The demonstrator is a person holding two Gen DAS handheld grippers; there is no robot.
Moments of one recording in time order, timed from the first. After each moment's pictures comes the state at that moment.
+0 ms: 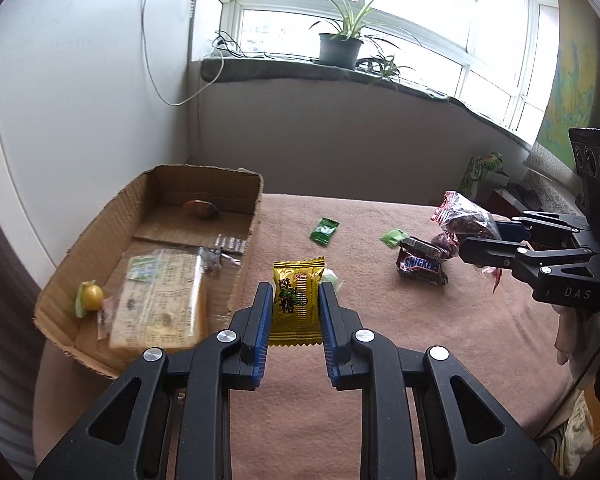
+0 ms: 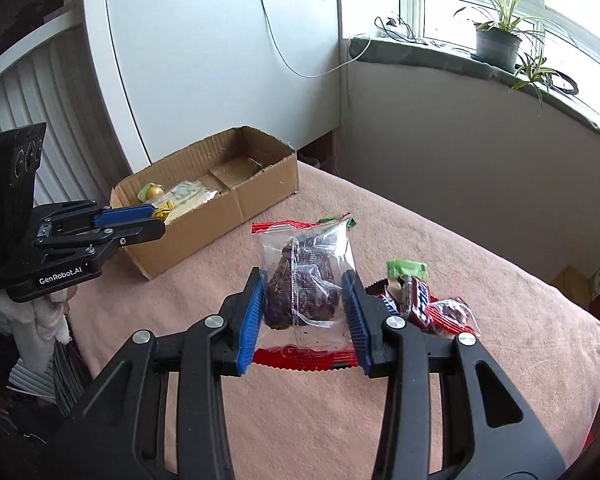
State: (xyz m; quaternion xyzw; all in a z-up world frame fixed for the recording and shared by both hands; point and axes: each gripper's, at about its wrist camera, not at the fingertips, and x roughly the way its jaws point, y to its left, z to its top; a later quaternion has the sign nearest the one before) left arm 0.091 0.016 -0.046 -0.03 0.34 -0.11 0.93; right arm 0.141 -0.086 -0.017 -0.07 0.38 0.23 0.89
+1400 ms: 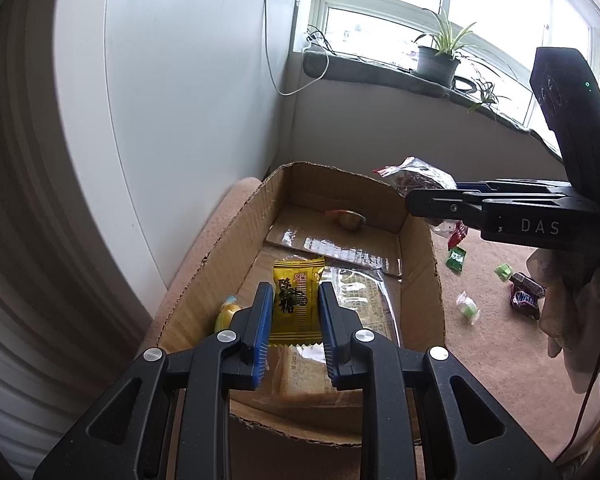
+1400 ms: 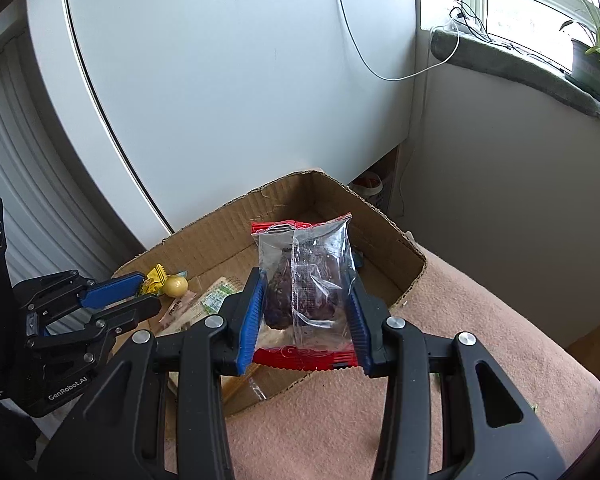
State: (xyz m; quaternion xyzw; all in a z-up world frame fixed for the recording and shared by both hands) left arm 0.131 0.129 -0.064 -0.06 0.35 0.00 0.94; right arm 0.267 0.085 -0.034 -0.07 0.41 0.29 0.86
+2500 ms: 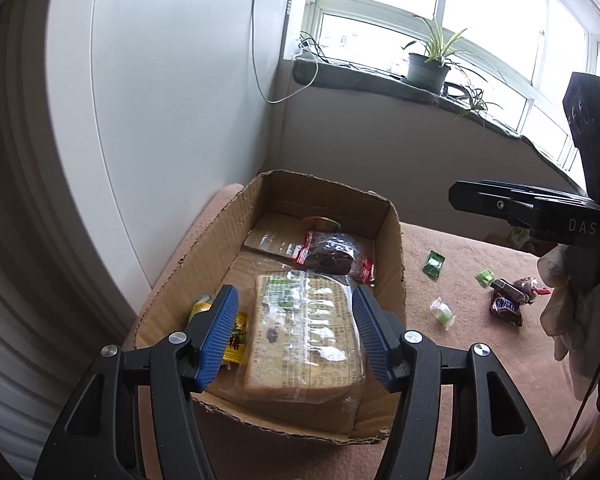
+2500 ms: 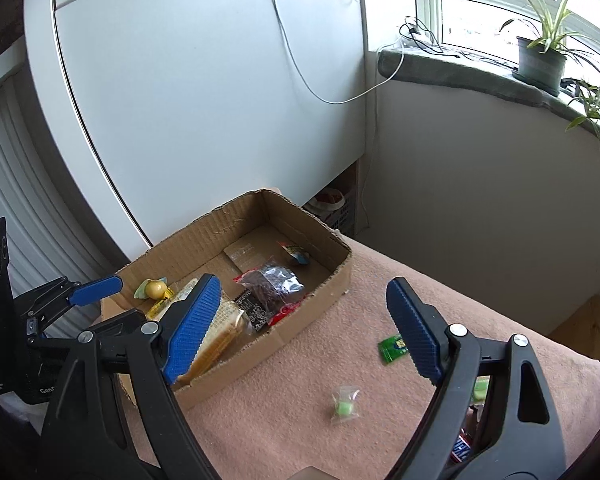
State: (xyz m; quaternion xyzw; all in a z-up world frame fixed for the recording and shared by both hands) left arm 0.121 0.105 -0.049 -0.07 0.34 -0.01 0.94; right arm 0.242 0.017 0.000 -0.04 0.37 0.24 0.90
